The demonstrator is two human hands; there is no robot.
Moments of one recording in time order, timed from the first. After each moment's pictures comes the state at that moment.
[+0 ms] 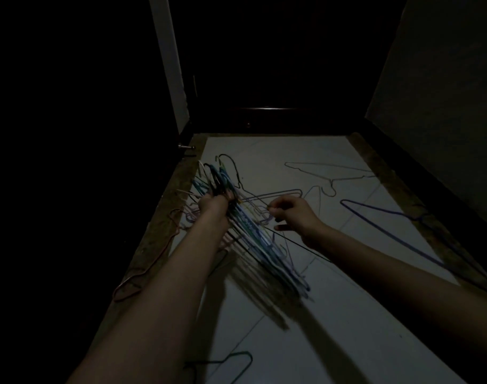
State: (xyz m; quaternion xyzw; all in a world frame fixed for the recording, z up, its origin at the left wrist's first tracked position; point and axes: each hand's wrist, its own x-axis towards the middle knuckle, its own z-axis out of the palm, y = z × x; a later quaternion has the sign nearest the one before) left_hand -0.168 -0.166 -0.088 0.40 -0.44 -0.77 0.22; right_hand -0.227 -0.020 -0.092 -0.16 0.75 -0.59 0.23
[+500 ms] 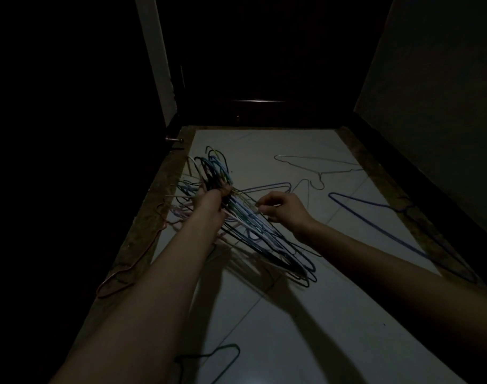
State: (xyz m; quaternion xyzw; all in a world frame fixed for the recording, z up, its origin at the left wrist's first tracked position) left_hand -0.174 -0.147 -0.089 0.38 -0.41 -0.80 0.22; right_hand -0.232 -0.011 -0.102 -0.22 0.78 -0.55 0.20
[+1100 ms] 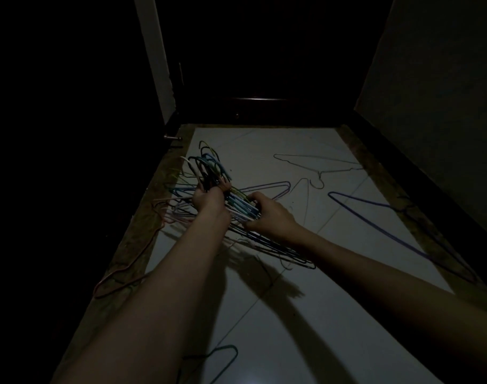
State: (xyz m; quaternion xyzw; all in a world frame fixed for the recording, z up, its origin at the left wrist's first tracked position) left_hand -0.184 -0.134 -0.086 0.40 -0.33 -0.79 0.31; right_hand -0.219 -0.026 -0.107 -0.32 0.89 -0.30 0.12
